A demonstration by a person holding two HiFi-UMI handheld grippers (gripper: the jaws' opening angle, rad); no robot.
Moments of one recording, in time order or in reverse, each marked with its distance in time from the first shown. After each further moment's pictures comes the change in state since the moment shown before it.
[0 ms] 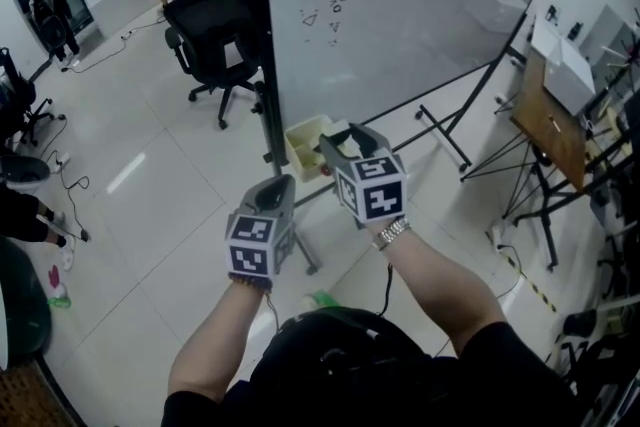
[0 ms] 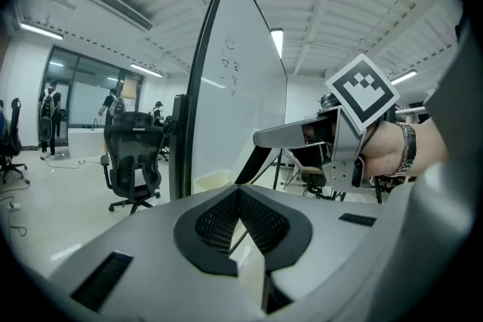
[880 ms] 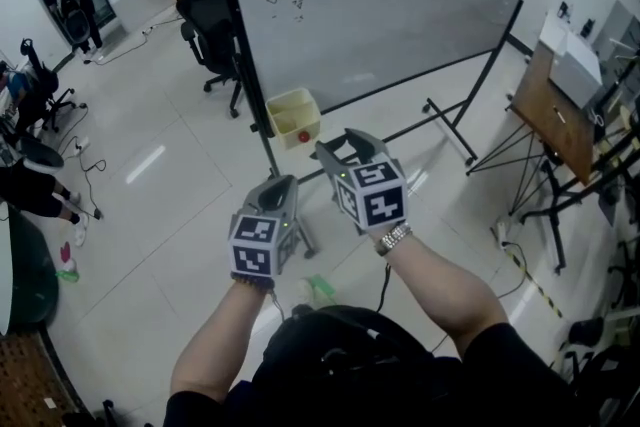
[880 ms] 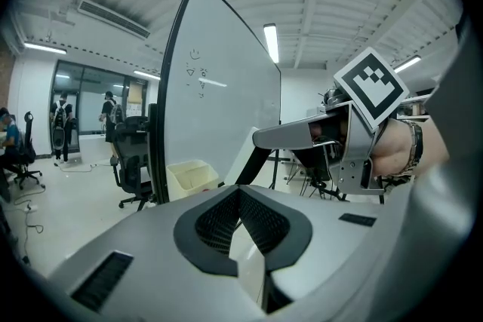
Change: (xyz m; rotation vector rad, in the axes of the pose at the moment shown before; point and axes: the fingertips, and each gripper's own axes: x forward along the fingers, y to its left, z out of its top) left arm -0.046 -0.117 -0.026 0.032 0.019 0.080; right arm -0.120 -0.005 -0.039 0.008 -0.024 0.127
